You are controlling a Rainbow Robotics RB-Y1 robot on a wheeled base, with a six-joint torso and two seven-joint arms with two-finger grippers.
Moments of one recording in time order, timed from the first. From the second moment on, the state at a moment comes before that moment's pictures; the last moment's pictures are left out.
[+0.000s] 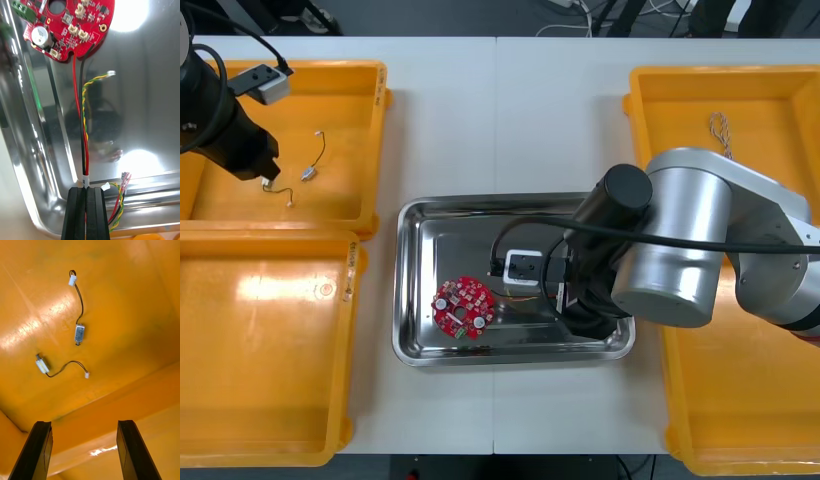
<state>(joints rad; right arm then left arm) -0.73 -0.70 0.83 -2.11 -0.75 1.61 1.78 -0.78 0.77 -0.08 -1.47 0.70 1.74 -1.92</state>
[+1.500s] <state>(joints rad) -0.71 -0.73 0.95 -1.99 -0.69 1.52 1.78 -0.78 0.73 -0.04 -1.06 0.67 1.31 -2.07</state>
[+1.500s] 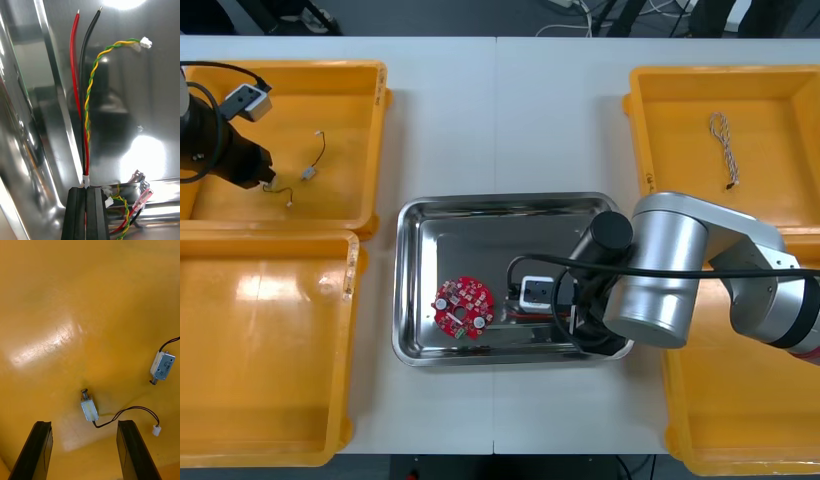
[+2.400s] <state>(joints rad) -0.71 -0.69 0.89 -2.06 -0.66 1.67 1.78 -0.78 0.70 -0.08 -0.96 0.66 1.19 -2.07</state>
